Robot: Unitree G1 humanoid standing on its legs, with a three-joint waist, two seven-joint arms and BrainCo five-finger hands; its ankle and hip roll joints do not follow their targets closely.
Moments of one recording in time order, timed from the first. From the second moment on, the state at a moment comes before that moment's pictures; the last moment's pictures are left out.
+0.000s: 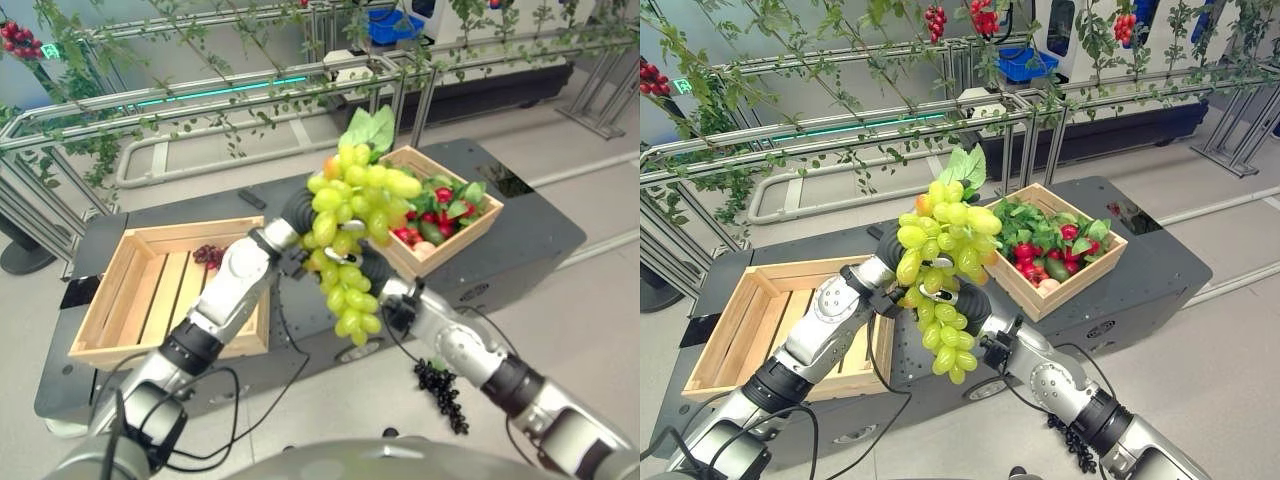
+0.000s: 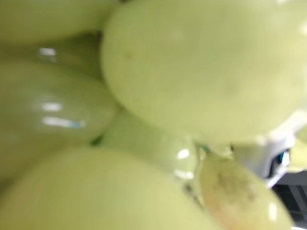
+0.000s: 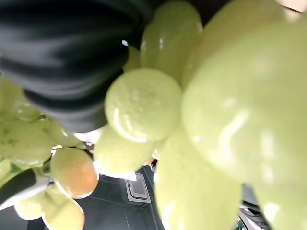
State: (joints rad) left arm -0.43 0.48 -0.49 0.00 -0.53 -0.27 -0.25; right arm -0.31 -0.45 0.69 -0.01 1.22 0.01 0.41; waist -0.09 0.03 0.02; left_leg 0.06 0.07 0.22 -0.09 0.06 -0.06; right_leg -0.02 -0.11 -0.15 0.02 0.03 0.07
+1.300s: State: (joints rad) left arm 0.08 0.49 -0.03 0.06 -0.50 -0.25 -0.30; right arm -0.03 -0.53 -0.12 -0.10 1.09 -0.19 0.39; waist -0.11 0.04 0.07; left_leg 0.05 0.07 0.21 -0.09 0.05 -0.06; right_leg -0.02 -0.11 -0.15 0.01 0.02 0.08
